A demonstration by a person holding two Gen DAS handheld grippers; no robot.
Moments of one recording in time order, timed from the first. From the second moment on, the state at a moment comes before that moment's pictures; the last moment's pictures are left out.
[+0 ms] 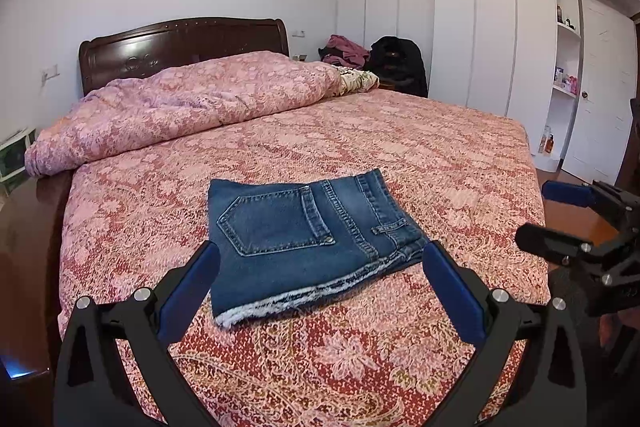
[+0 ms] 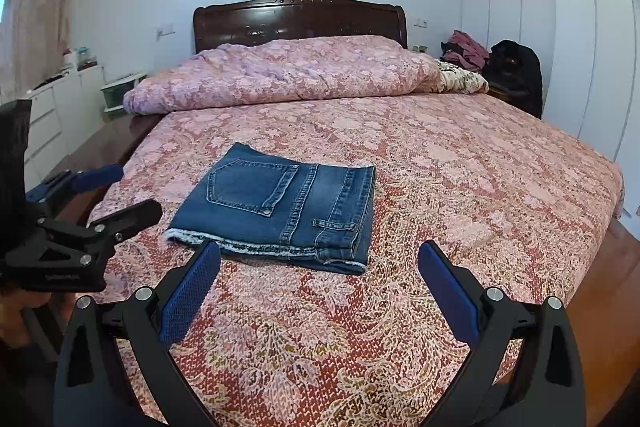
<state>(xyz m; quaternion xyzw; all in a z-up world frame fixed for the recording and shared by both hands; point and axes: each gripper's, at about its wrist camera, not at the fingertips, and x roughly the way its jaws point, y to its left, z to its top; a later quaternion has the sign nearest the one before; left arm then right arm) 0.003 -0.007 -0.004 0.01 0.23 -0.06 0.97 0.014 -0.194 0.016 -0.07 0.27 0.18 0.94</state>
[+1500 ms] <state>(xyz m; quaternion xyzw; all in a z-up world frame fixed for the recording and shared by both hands) -0.001 -0.013 -0.003 0.00 0.25 -0.12 0.96 0.023 -0.197 0.009 -0.06 0.29 0.18 0.94</state>
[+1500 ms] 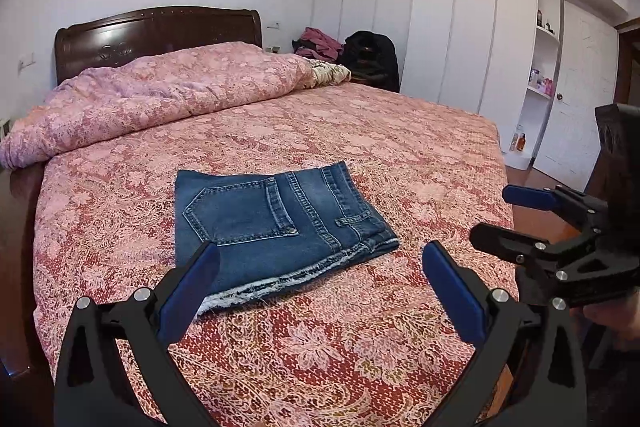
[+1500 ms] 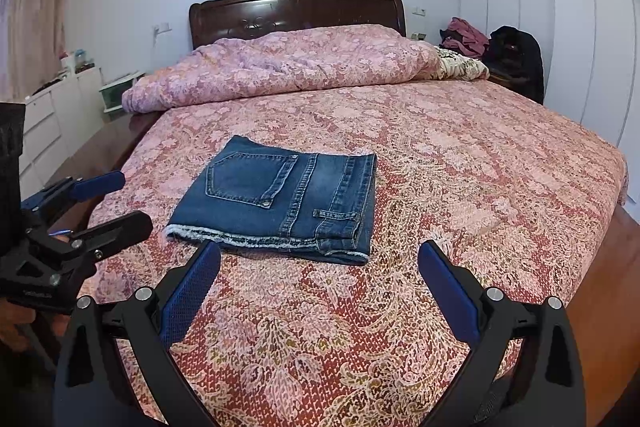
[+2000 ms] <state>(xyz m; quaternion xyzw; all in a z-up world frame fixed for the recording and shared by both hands) -0.006 -0.033 0.002 0.05 0.25 -0.13 0.96 0.025 -0.196 0.007 -0.07 0.30 0.19 0.93</state>
